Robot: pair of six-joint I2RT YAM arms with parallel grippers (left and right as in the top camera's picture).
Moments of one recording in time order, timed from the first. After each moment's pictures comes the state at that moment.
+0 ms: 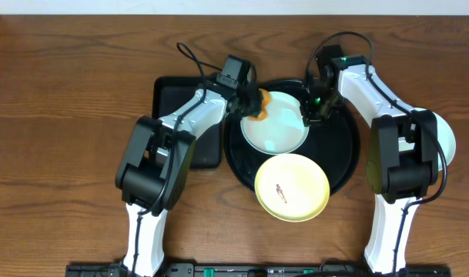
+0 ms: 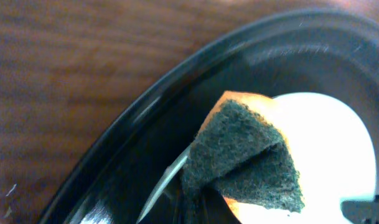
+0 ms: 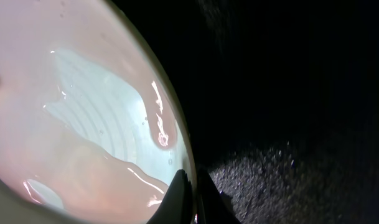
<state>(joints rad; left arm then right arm) -0.43 2.15 1.46 -0.37 0.27 -0.59 0.18 2.20 1.65 -1.04 -0.23 0.03</state>
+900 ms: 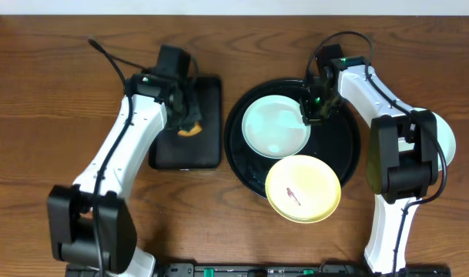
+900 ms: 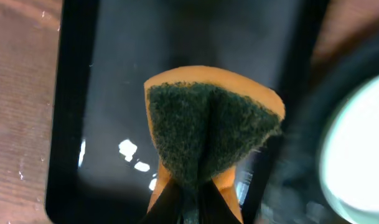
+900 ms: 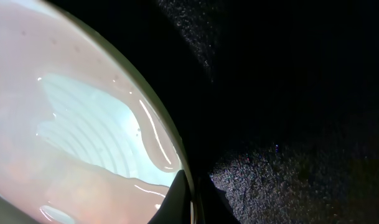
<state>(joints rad) -0.21 1.71 1.34 -0.94 0.00 -0.45 0.18 2.20 1.64 -1.00 -0.22 0.06</state>
